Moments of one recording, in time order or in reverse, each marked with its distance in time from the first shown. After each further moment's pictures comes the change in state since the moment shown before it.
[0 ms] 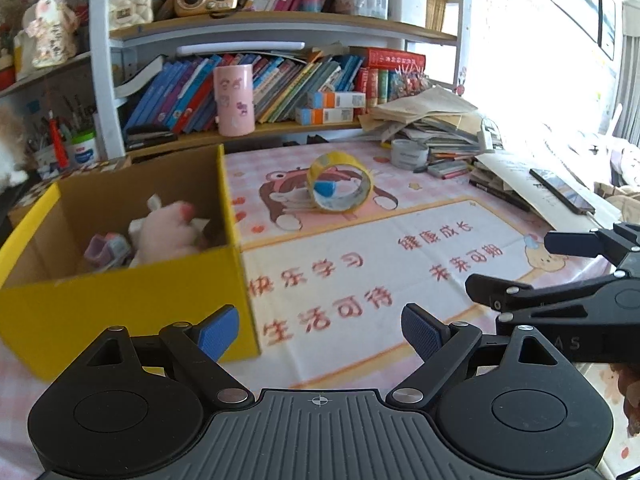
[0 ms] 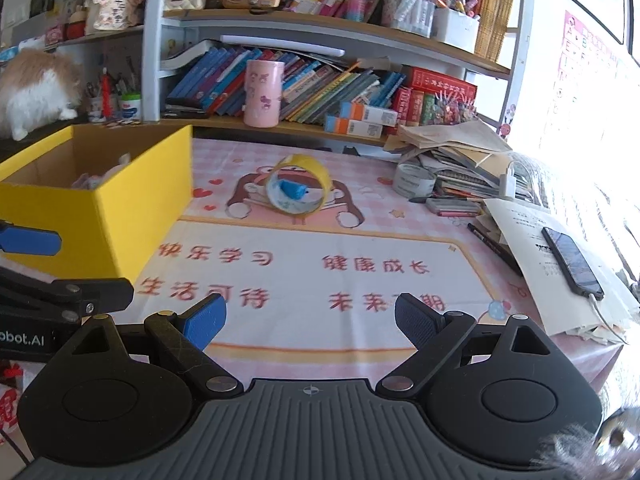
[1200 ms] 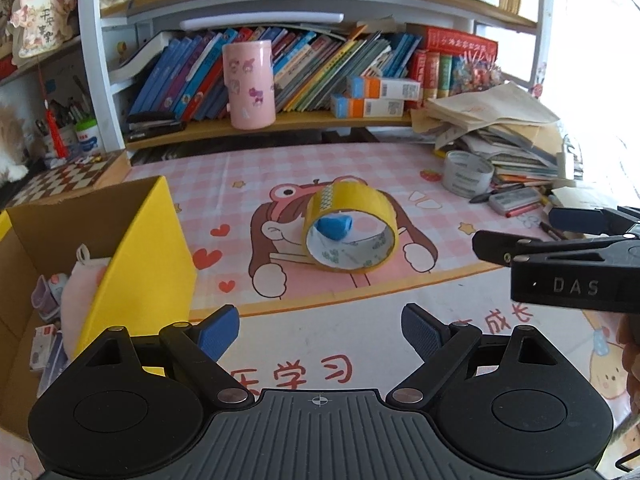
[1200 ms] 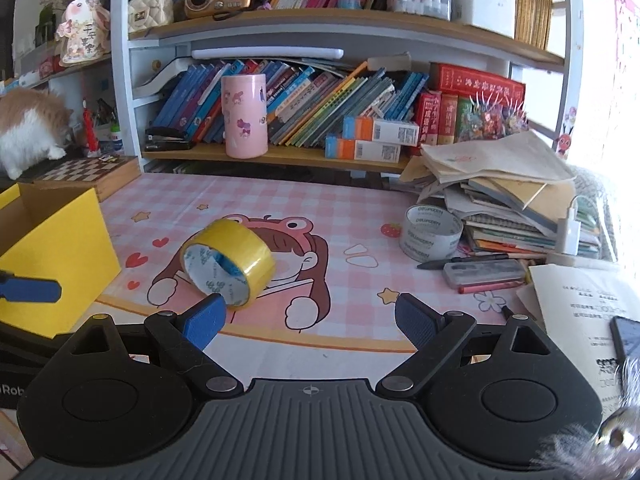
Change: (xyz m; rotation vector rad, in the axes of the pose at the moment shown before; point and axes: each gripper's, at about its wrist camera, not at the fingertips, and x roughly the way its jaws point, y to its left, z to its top) left arm 0.129 -0.048 0.084 -0.129 0.096 0.188; right arm 0.155 -0.125 0.089 0.001 -0.018 0.213
